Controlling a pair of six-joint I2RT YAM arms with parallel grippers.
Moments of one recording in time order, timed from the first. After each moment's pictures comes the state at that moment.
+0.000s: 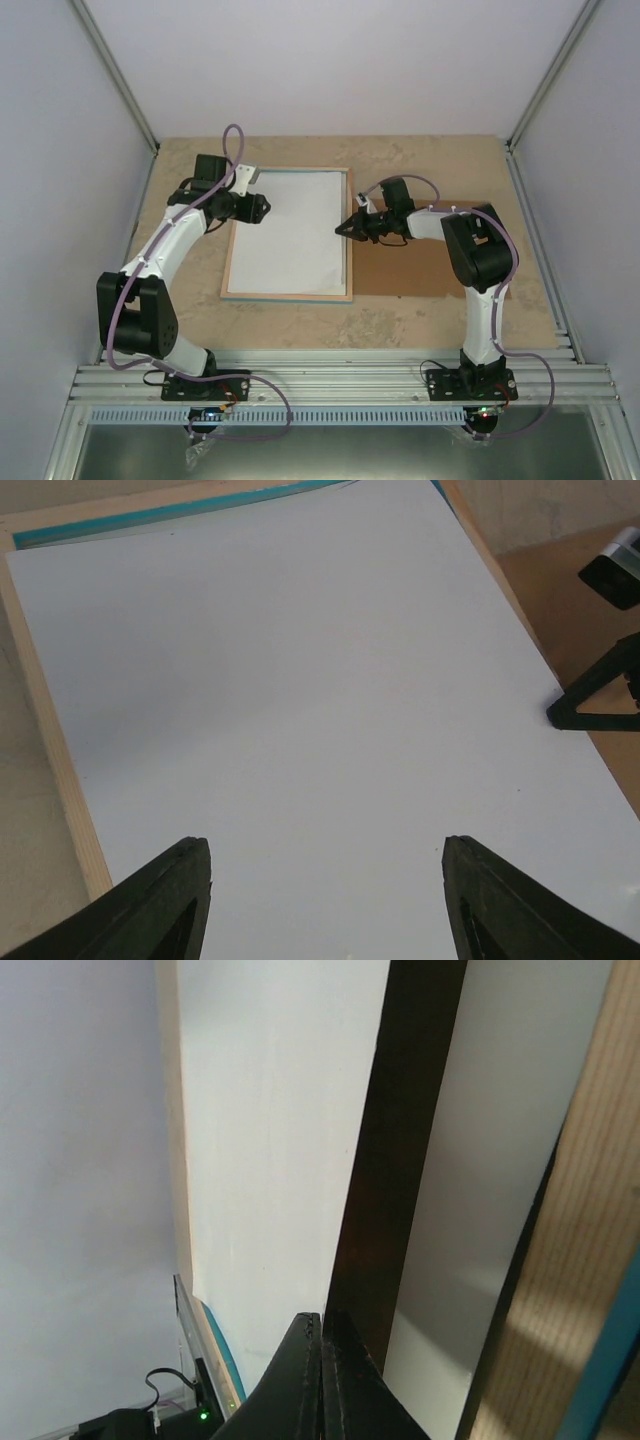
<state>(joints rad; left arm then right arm) -0.14 1.51 1.18 -0.55 0.34 0.10 0.39 2.09 1.19 0.07 -0.88 0.73</state>
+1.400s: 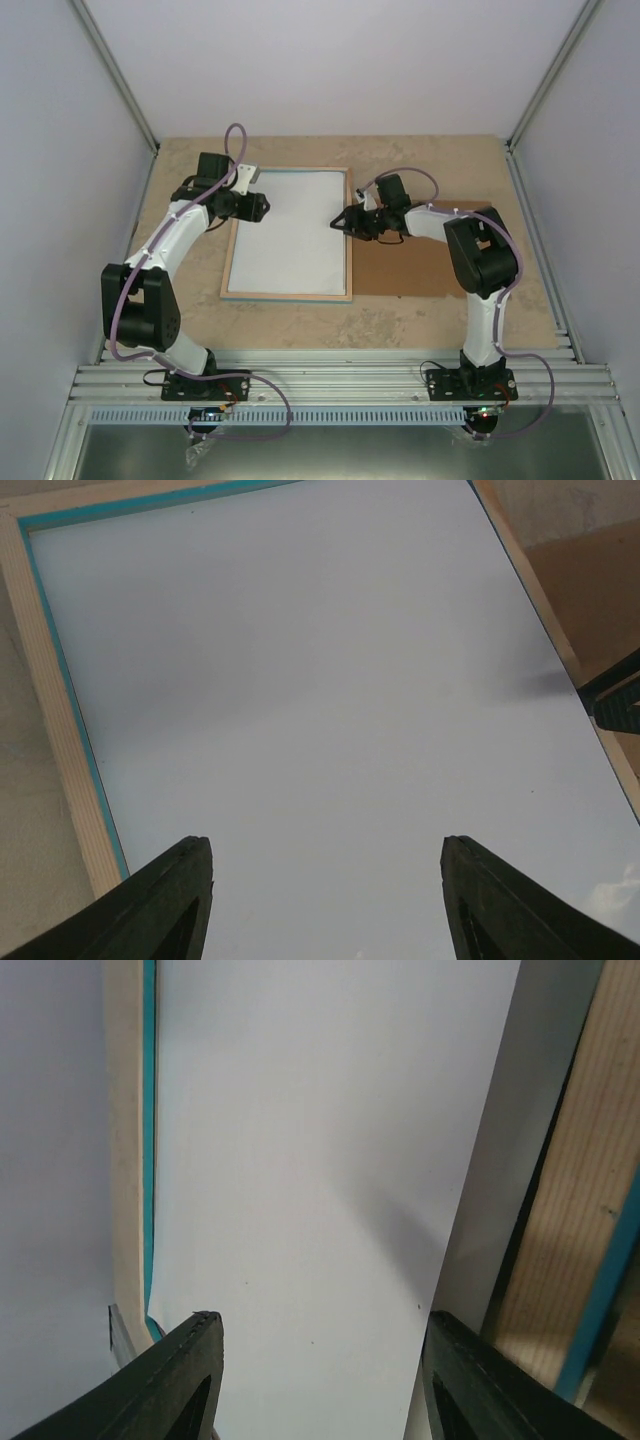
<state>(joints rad) -0.14 1.56 1.20 -0.55 0.31 0.10 0.43 2.04 1.22 -0.02 -0.71 0.66</state>
